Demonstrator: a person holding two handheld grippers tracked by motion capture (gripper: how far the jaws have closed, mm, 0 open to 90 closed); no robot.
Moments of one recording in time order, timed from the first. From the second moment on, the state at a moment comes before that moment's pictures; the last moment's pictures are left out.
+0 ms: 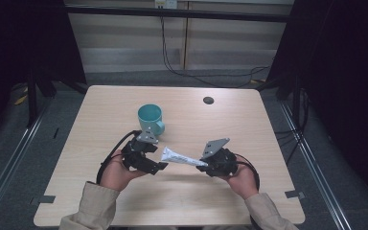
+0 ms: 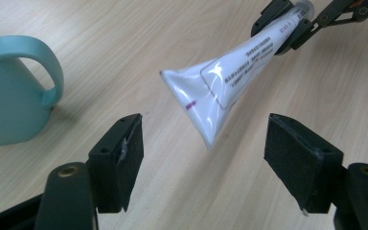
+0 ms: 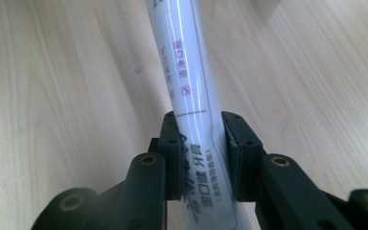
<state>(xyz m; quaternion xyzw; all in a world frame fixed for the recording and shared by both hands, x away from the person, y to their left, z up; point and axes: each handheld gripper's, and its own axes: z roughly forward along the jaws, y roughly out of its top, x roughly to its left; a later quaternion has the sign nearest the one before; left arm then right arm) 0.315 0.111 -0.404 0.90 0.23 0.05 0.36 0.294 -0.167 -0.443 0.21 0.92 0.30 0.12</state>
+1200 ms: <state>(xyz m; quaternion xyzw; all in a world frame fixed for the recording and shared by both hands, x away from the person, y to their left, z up) 0.317 0.099 -0.417 0.85 0.29 0.02 0.44 0.298 -0.153 -0.436 0.30 0.86 0.40 0.10</state>
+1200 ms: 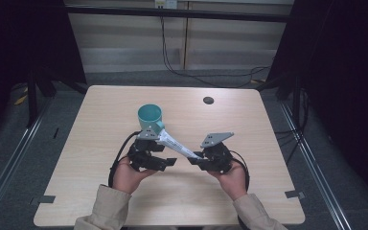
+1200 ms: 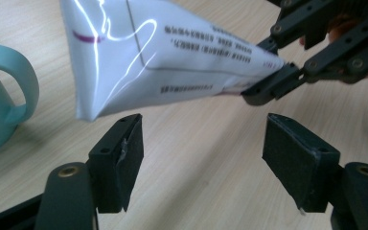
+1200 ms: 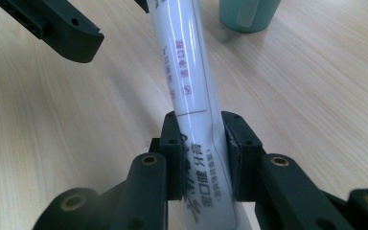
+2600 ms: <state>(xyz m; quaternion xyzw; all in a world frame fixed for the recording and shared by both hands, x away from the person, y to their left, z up) 0.320 0.103 -0.415 0.77 0.35 -0.03 0.54 0.289 -0.125 -0.449 0.32 0.83 0.45 0.06</state>
